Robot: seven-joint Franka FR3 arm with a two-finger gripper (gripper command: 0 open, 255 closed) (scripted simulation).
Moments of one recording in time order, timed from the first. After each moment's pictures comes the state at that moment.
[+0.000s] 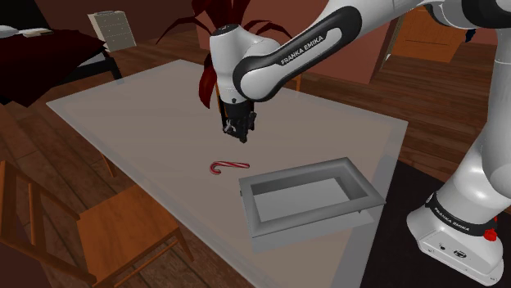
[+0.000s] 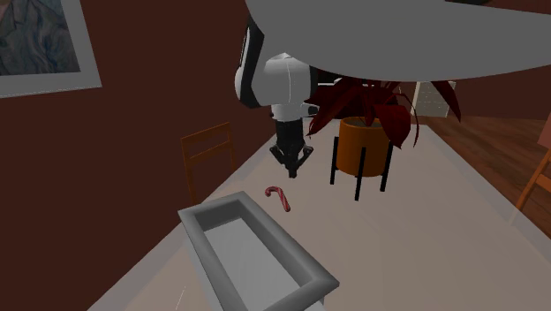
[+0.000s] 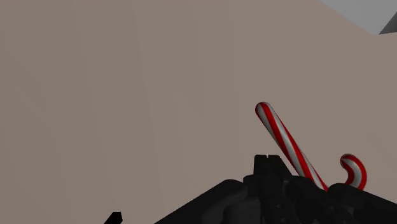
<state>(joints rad) 0.19 0.40 0.36 -1.77 -0.27 2.10 0.58</state>
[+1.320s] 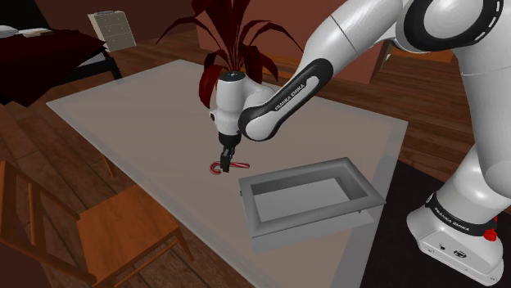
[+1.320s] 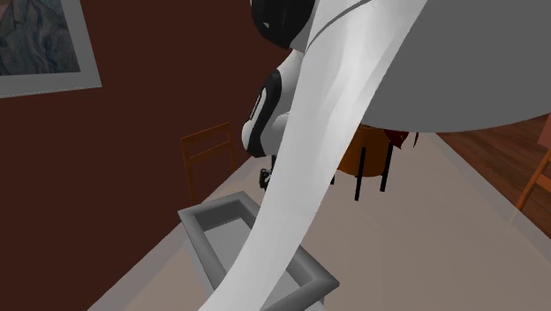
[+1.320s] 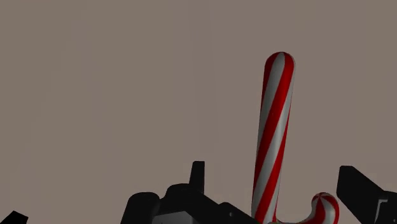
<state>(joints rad) 0.12 0.63 0.43 -1.79 -0.39 2.49 0.03</state>
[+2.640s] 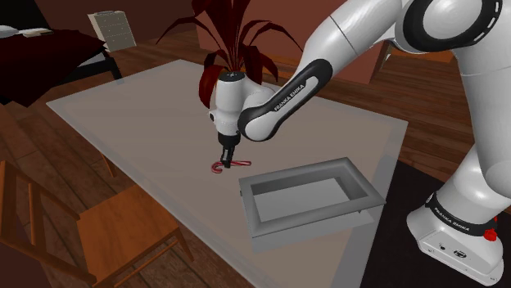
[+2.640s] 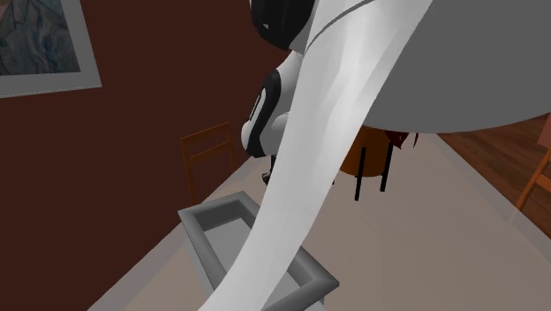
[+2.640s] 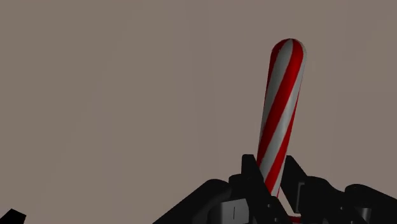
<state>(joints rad) 0.12 0.64 0.43 -1.78 -0.39 2.49 0.04</state>
